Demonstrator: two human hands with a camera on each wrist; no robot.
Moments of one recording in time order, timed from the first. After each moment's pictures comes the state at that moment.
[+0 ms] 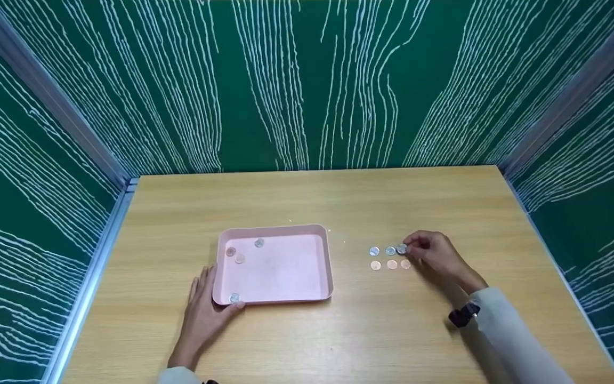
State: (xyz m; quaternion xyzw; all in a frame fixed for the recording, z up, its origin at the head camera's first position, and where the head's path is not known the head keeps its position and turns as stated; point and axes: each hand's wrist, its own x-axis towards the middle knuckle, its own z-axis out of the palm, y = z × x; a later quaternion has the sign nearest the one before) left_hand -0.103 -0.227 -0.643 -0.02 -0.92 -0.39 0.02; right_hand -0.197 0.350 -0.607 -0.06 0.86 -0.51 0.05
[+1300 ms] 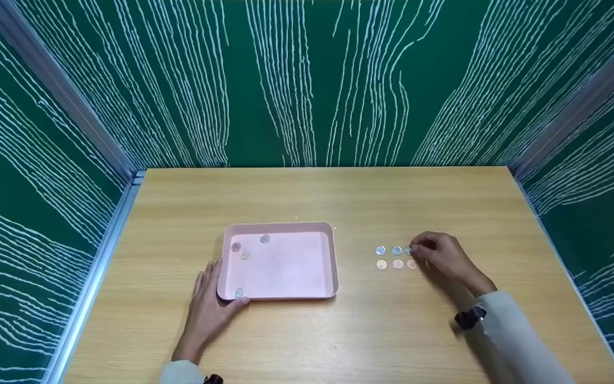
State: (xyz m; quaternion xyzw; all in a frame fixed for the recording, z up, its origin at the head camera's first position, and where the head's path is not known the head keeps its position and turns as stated) left_hand -0.100 -0.228 -0.645 -0.02 -0.92 -0.40 0.03; right_hand -0.198 0.349 -0.605 -0.06 0.89 -0.45 0.05
